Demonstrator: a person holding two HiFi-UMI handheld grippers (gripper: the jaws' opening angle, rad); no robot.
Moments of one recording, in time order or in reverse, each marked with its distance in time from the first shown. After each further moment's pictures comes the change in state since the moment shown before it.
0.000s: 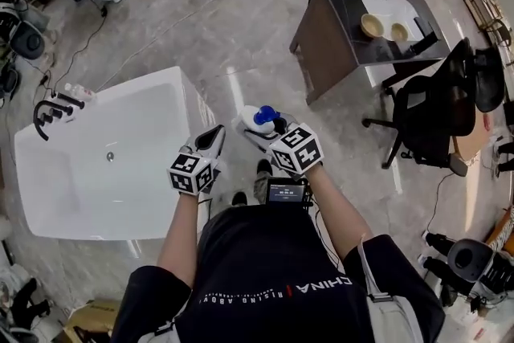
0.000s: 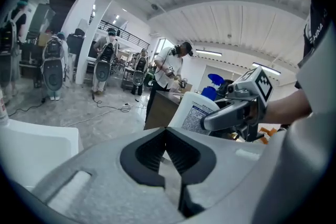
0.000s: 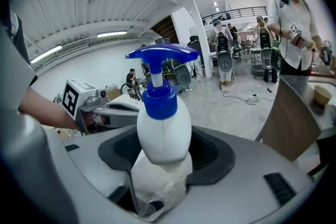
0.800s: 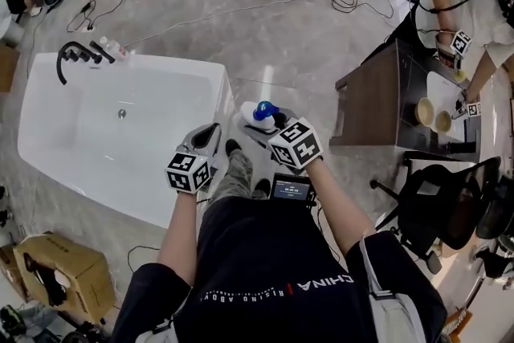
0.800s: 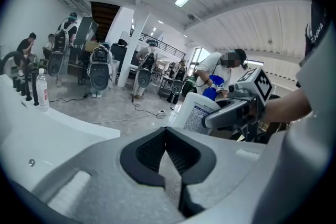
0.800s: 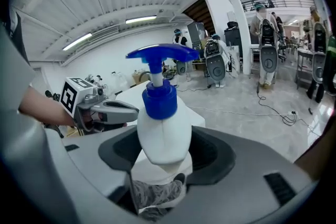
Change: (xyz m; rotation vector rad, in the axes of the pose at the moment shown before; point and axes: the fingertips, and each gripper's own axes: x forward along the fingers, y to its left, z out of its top) left arm -0.011 0.143 0.017 -0.195 -0.106 0.389; right arm 0.148 -0.020 0.079 -0.232 0.152 0.323
